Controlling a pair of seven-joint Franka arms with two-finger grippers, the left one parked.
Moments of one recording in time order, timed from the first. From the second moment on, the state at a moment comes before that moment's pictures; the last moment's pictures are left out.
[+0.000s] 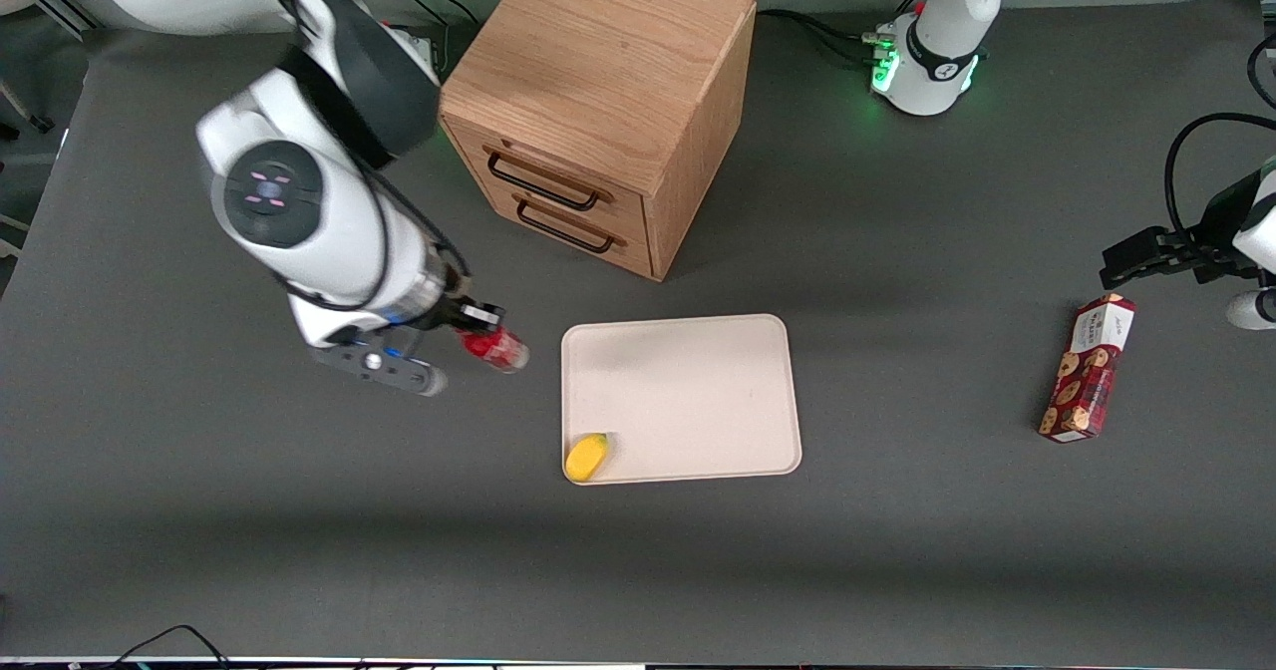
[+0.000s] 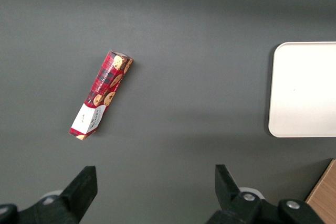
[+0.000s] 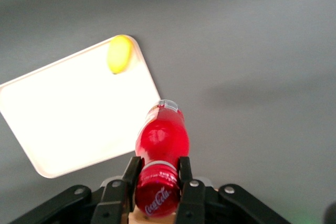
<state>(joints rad) 0.09 0.60 0.61 -1.15 -0.25 1.63 0.98</state>
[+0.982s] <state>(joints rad) 0.24 0.83 0.52 -1.14 -0.34 1.81 1.11</state>
